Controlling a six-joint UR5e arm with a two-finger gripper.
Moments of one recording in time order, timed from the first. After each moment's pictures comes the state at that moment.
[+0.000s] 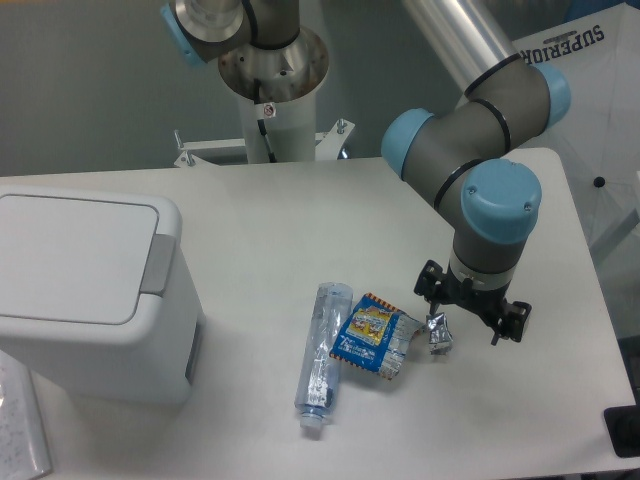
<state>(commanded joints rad) 2.60 -2.08 -1.36 -1.14 1.58 1.16</state>
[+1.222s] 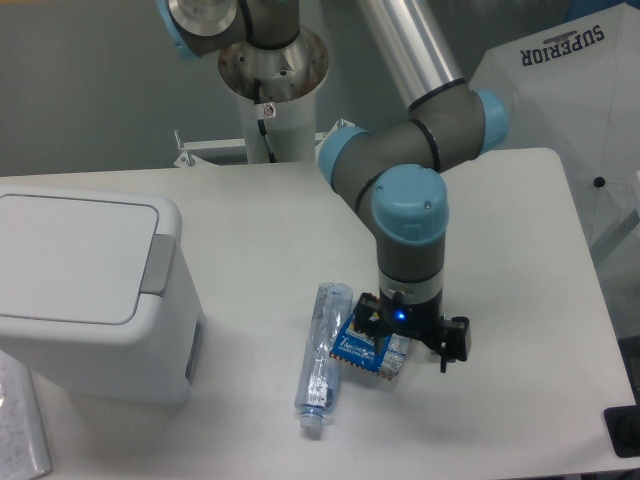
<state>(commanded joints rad) 2.43 -1.99 -1.45 -0.94 1.47 0.69</state>
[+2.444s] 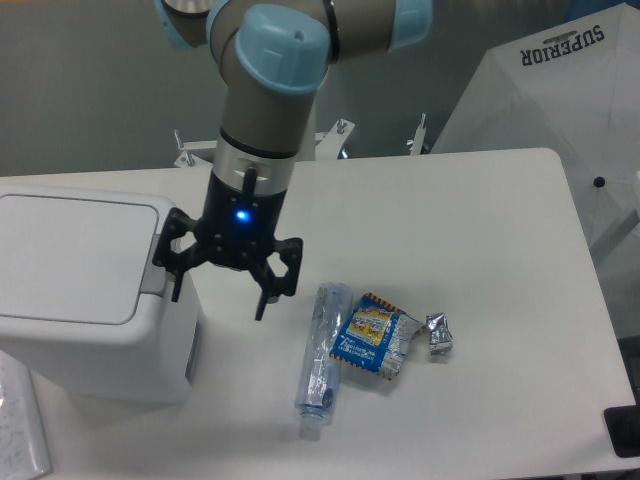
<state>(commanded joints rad) 2.28 -1.77 -1.50 -1.02 1.16 0.29</state>
